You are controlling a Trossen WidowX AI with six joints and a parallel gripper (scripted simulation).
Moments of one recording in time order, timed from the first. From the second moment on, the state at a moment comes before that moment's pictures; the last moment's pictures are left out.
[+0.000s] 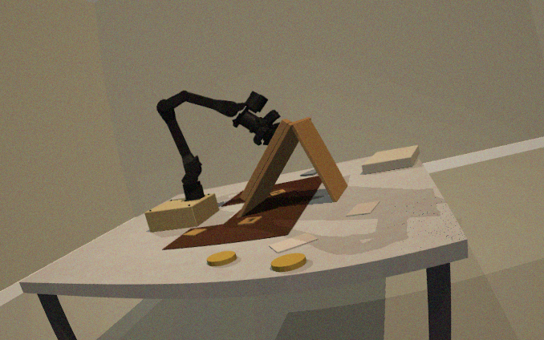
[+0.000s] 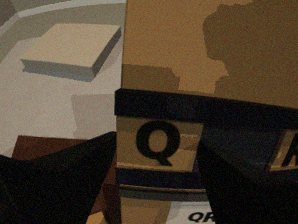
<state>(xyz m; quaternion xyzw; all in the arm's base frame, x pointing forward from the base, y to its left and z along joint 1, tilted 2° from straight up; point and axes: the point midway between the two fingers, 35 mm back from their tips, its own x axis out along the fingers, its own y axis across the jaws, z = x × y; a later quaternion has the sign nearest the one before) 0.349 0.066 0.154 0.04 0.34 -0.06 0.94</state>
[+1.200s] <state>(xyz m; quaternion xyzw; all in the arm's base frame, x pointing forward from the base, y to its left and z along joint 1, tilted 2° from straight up) 0.345 0.043 0.151 0.04 0.34 -0.06 0.94</state>
